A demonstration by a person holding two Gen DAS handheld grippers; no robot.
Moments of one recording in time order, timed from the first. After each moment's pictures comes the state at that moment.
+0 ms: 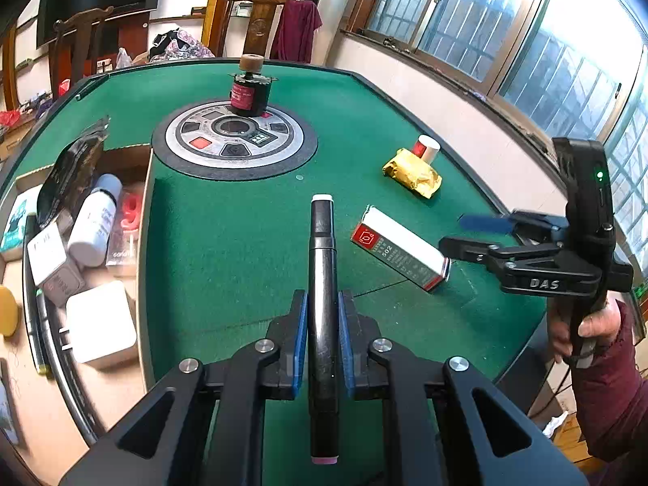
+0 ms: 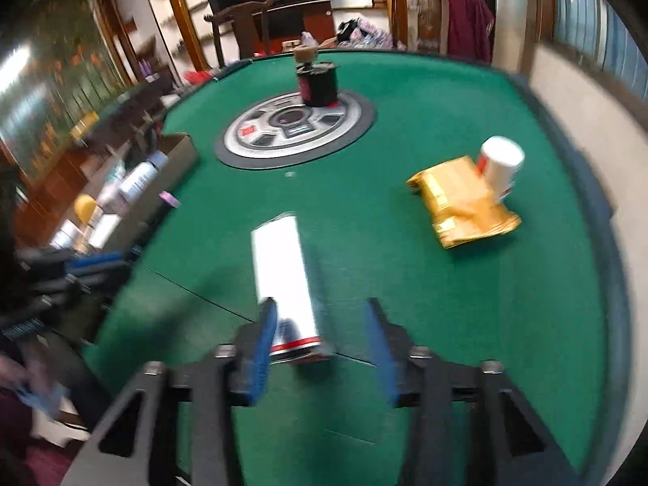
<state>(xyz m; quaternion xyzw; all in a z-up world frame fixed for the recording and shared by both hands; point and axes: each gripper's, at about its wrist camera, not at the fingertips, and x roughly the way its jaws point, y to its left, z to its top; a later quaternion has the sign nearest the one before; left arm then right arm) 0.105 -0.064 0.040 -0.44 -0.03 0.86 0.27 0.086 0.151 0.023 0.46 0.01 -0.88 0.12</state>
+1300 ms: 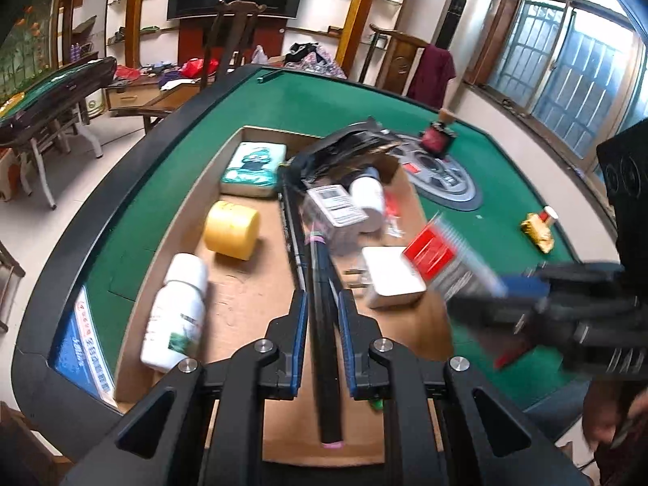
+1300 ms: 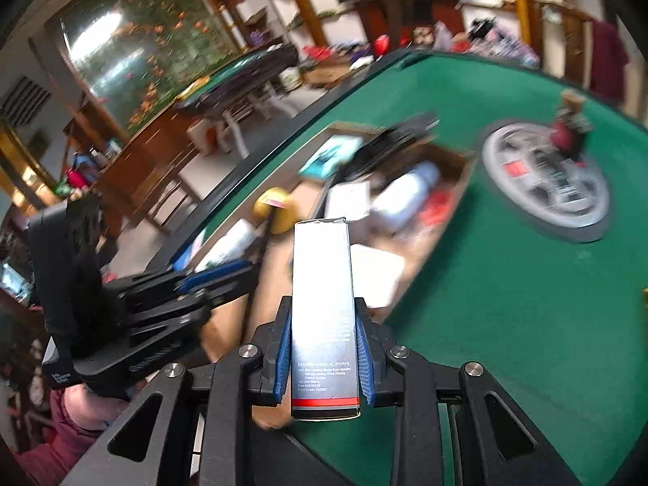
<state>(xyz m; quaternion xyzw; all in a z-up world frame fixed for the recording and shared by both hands) 0.133 -0.245 0.046 -0.42 -0.09 0.90 0.07 0.076 -0.085 0.046 0.48 -0.01 -0.81 0.33</state>
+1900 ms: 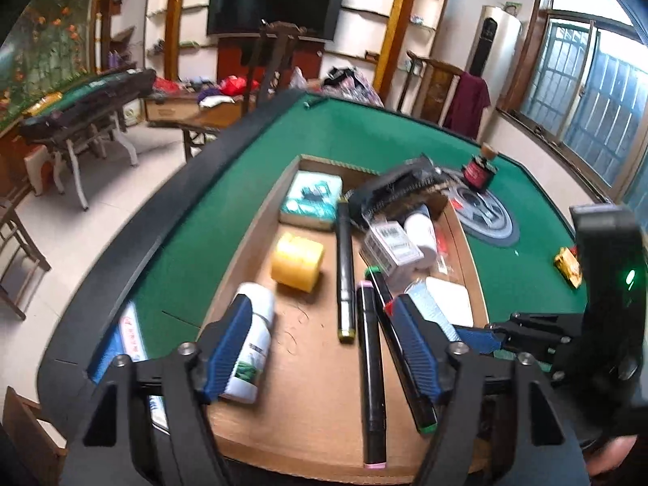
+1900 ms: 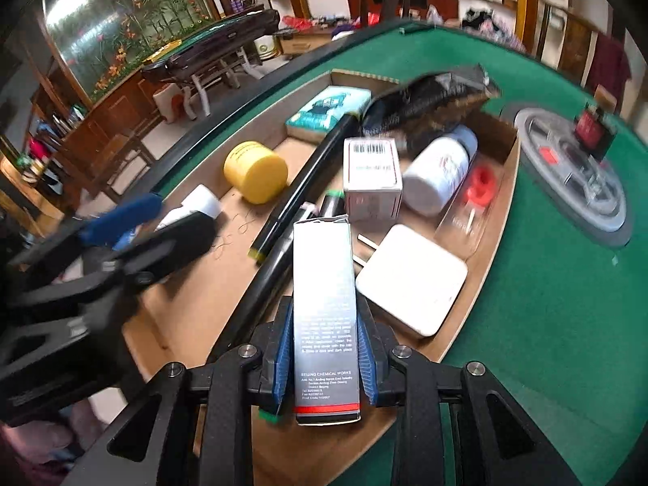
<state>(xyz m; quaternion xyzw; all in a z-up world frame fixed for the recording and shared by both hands) 0.140 -0.271 0.060 -0.37 -0.09 0.92 -0.01 0.065 -0.141 0.001 0.50 0.07 -0.82 0.27</state>
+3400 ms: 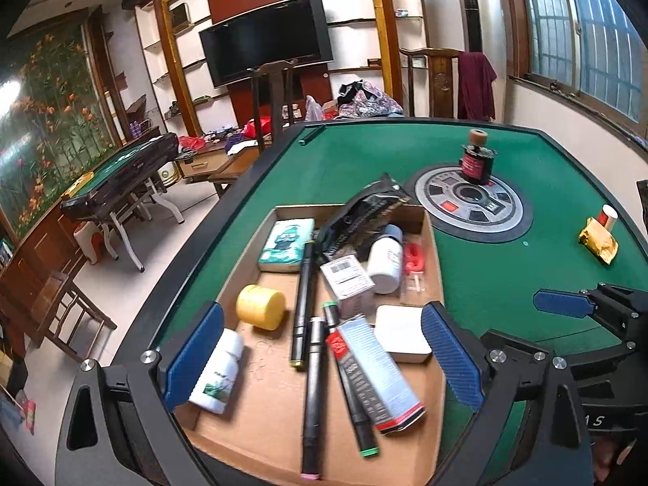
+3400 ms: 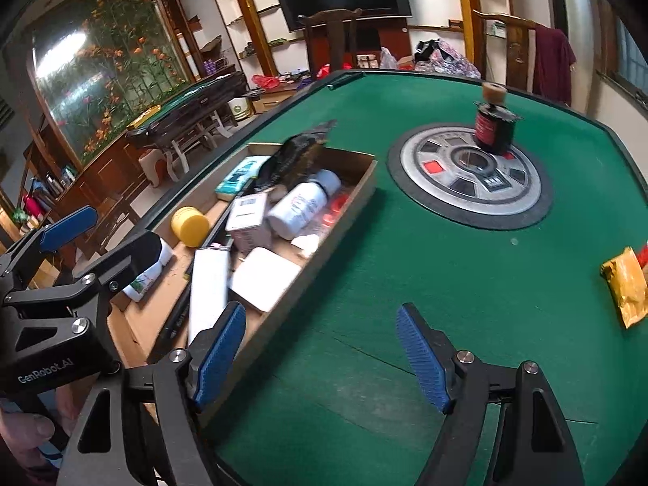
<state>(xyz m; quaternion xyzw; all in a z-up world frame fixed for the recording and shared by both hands) 0.130 -0.163 0.095 -0.35 0.06 0.93 -0.07 0.071 -0.013 0.033 0.43 -0.01 -0.87 0.23</state>
